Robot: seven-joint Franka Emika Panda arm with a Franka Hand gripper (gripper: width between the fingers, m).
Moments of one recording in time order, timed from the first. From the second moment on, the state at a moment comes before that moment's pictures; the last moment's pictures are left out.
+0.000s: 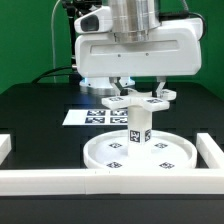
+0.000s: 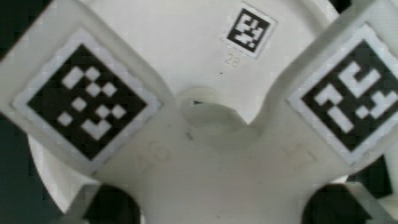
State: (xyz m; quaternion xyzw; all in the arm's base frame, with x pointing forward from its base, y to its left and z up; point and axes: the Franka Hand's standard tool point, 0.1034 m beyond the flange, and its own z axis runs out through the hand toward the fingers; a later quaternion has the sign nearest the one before) arm 0.560 0.023 0.104 -0.96 0.27 0.04 0.06
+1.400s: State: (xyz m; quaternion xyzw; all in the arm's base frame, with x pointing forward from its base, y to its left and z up) arm 0.566 0.038 0.102 -0.59 0.81 0.03 0.07
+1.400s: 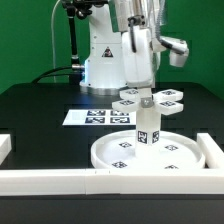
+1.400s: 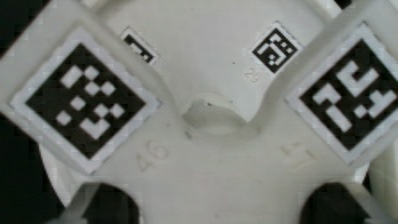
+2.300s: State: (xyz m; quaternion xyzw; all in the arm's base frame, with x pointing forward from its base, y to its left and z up) arm 0.566 0.035 0.102 -0.38 0.92 0.04 0.10
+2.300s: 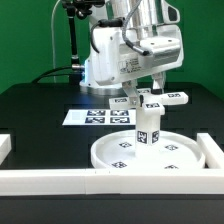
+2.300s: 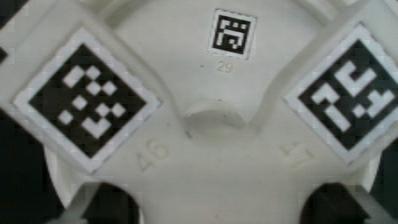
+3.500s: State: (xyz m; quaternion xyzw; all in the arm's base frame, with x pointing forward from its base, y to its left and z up) arm 0.570 0.038 0.121 -0.46 0.88 0.06 0.12
